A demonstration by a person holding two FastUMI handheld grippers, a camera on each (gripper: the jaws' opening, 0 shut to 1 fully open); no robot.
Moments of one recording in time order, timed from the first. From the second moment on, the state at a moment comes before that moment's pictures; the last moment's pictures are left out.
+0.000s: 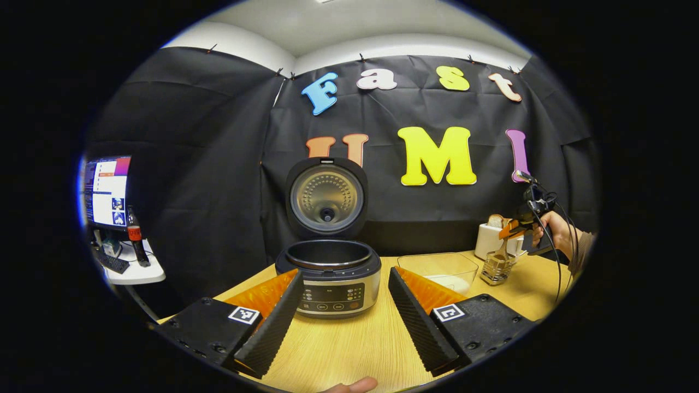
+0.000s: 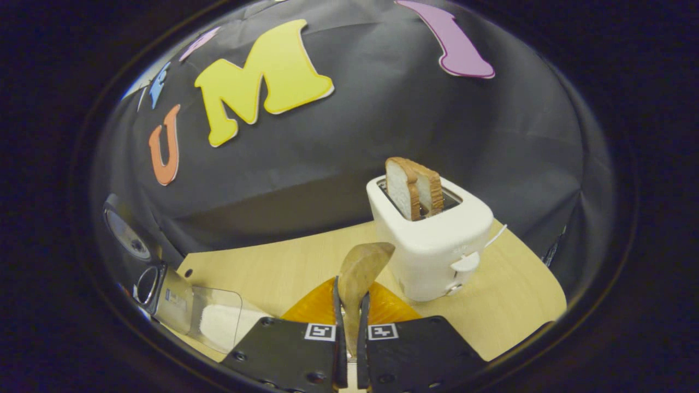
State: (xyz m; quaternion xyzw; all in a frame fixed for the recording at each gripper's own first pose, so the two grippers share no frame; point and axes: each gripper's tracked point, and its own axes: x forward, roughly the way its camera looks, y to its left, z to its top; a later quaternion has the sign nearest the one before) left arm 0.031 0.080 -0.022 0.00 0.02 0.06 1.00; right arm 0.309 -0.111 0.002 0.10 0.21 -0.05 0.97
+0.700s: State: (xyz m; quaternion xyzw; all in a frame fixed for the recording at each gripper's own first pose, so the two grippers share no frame) left arm 0.022 0.101 -0.011 -0.02 0.02 0.05 1.00; right arm 0.285 0.061 0.115 -0.03 0.10 -0.01 0.99
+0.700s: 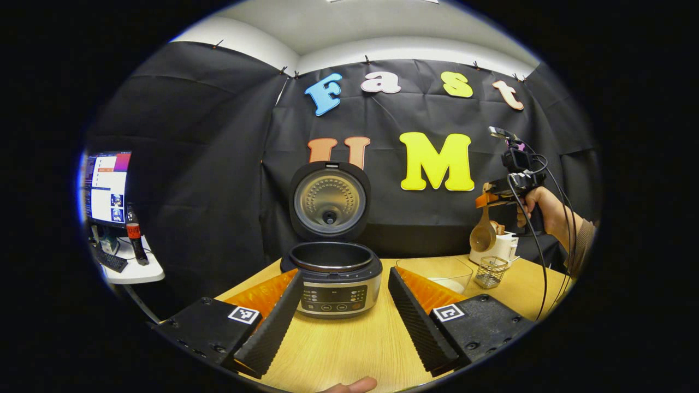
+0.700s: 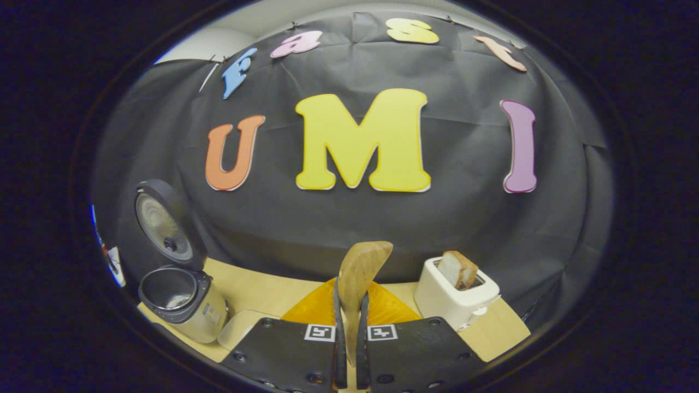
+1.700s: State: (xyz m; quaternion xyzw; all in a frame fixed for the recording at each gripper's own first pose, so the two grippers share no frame) left arm 0.029 0.129 -0.026 -0.03 0.04 0.06 1.00; right arm 0.346 0.135 -0.014 -0.15 0.12 -0.19 0.96
